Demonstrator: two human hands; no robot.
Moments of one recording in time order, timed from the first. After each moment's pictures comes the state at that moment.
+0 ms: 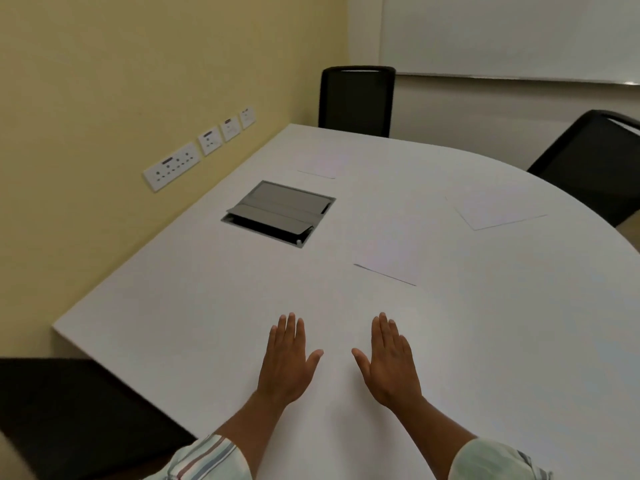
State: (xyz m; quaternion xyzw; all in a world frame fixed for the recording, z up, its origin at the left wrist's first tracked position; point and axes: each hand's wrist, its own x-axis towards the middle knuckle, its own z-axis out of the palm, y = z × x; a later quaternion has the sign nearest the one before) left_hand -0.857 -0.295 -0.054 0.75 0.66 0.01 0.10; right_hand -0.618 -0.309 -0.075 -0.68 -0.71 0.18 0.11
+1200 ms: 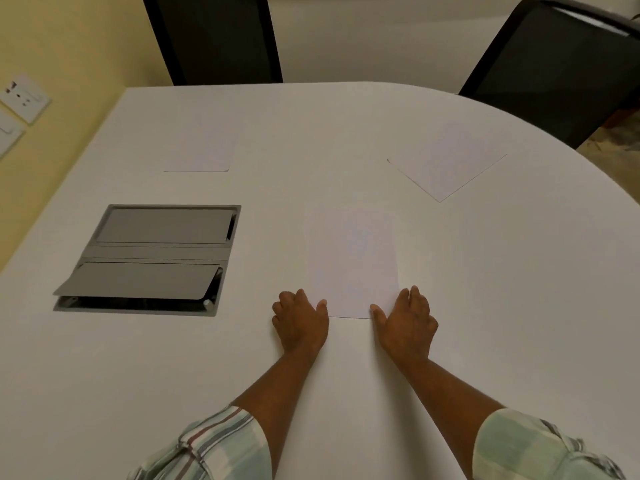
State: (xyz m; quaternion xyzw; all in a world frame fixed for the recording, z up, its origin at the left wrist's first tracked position) left_hand -0.698 0.062 -0.145 0.68 0.70 0.00 0.22; right_hand -0.535 -0.030 -0.162 -0.91 -0.37 0.20 0.07
